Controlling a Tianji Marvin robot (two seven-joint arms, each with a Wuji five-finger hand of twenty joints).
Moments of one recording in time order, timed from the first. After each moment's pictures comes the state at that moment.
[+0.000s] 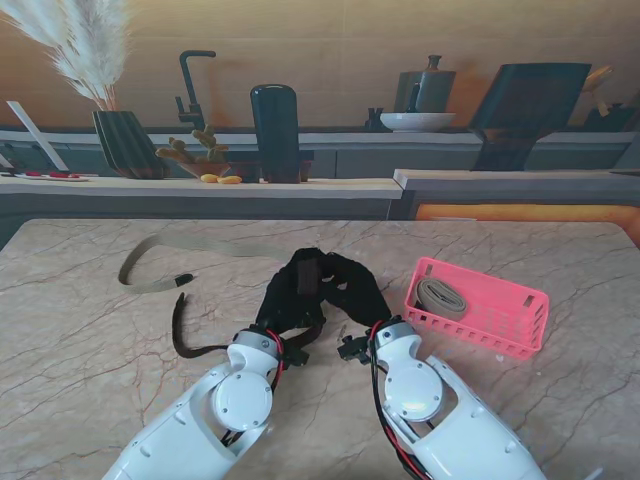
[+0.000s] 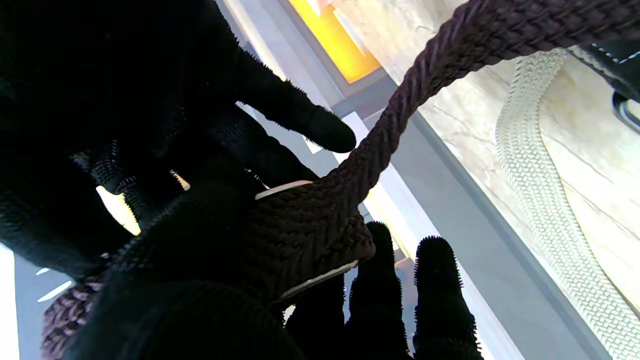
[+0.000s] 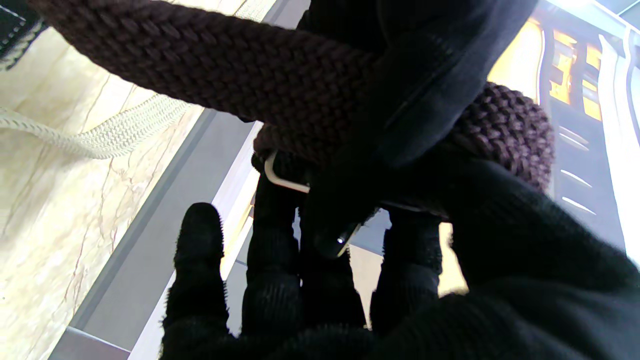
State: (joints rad) left arm 1.37 -1.30 -0.86 -1.38 0.27 -0.14 0.49; right arm -1.43 -1.25 0.97 -1.45 -0.12 -0.23 -0.31; left_hand 0.95 -0.33 0.36 -0.08 0.15 0.07 0.90 0.69 0.44 0.13 0.43 0.33 0.33 0.15 0.41 0.35 0.01 0.19 0.77 0.38; right_hand 0.64 -0.53 0.74 -0.23 0.68 -0.34 0.95 0.16 0.70 0.07 0.63 0.32 0.57 0.03 0.47 0.52 0.14 0.23 0.82 0.61
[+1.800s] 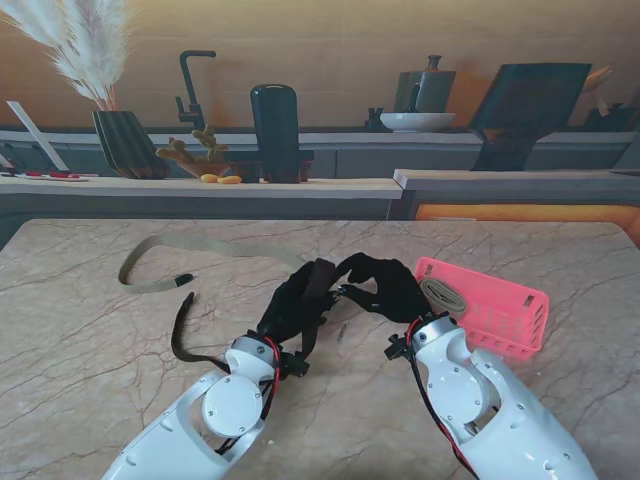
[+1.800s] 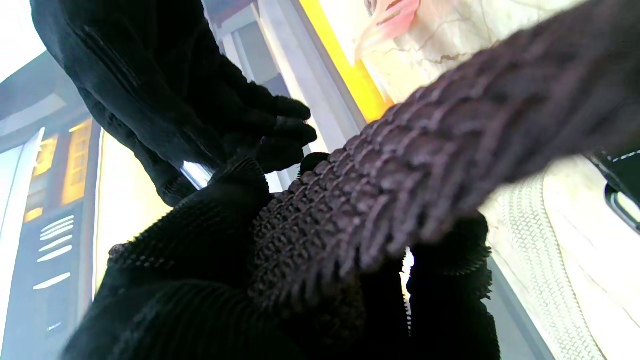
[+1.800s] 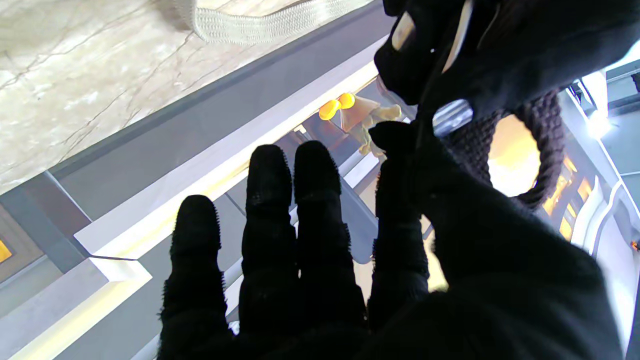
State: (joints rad) left arm 1.42 -1.28 -0.89 -1.44 0.15 -0.19 0.35; right arm -1.50 -1.15 1.13 -1.54 -0.54 -0.25 -0.24; left_hand 0.94 -0.37 0.50 -0.12 0.36 0.10 1.02 0.59 0.95 0.12 0.92 0.87 1.20 0.07 1.26 0.85 0.78 0.23 1.56 0.68; right_hand 0.71 -0.44 0.67 -0.13 0.55 -0.20 0.87 0.35 0.90 0.08 0.59 0.37 0.72 0.08 0.52 0.59 0.23 0.25 0.74 0.61
